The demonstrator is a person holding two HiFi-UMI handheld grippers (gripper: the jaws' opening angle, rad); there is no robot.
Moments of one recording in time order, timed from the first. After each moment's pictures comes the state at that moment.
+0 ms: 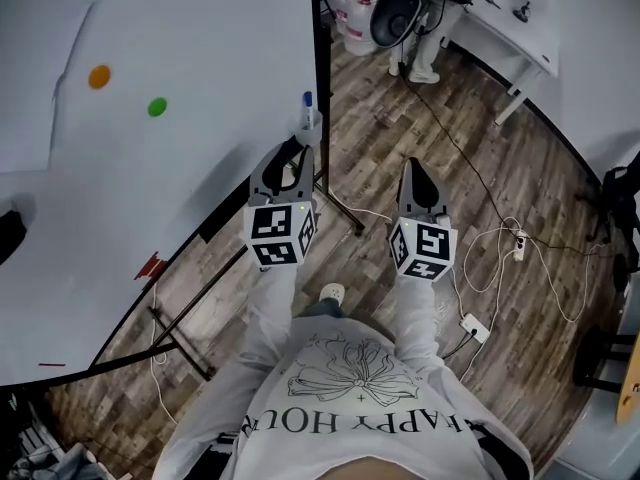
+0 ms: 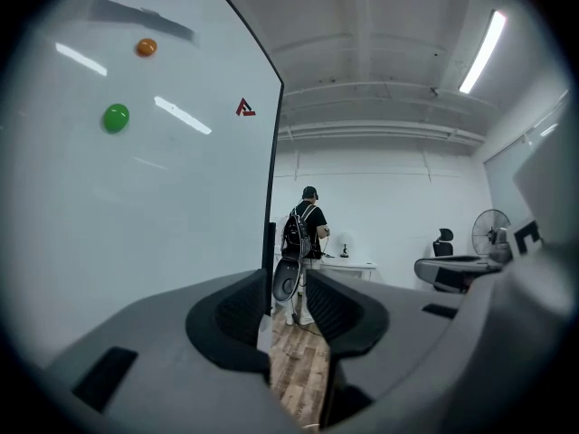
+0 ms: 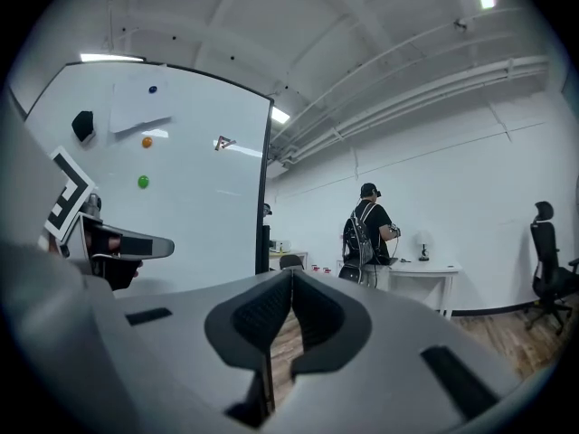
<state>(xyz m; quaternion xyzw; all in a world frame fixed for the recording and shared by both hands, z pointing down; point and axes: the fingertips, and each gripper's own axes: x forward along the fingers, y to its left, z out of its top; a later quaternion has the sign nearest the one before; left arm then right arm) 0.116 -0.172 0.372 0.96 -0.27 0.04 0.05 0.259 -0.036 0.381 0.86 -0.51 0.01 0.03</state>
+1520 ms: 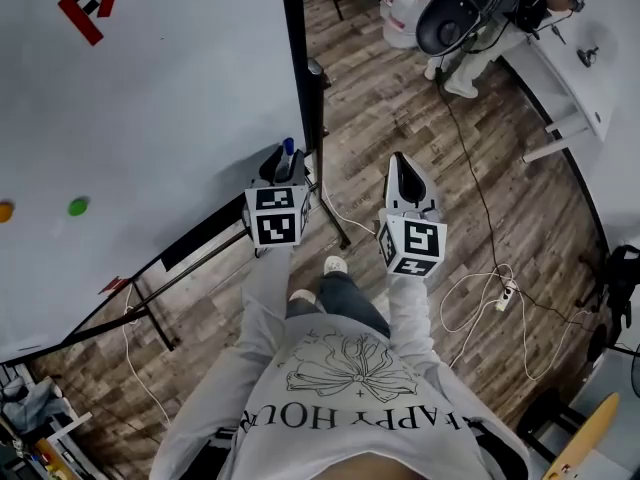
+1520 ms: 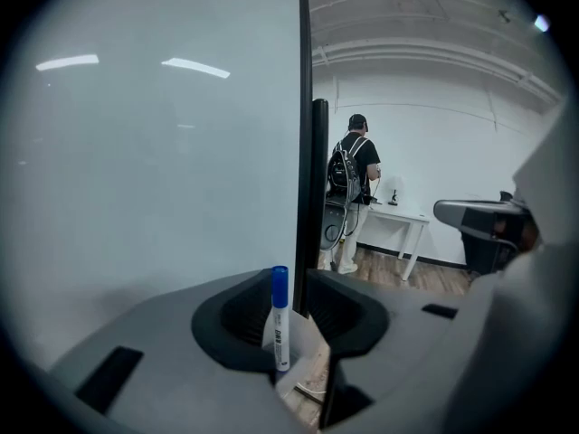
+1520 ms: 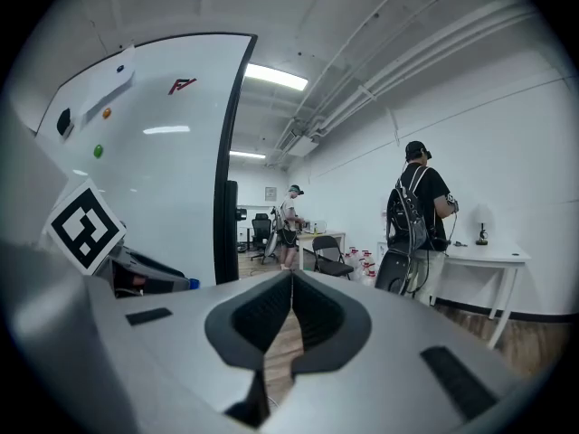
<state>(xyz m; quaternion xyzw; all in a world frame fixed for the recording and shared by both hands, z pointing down) 0.271 -0.330 0.491 0.88 -0.39 0.22 0.12 0.428 -0.229 0.435 0.77 -0.63 0.07 0.07</state>
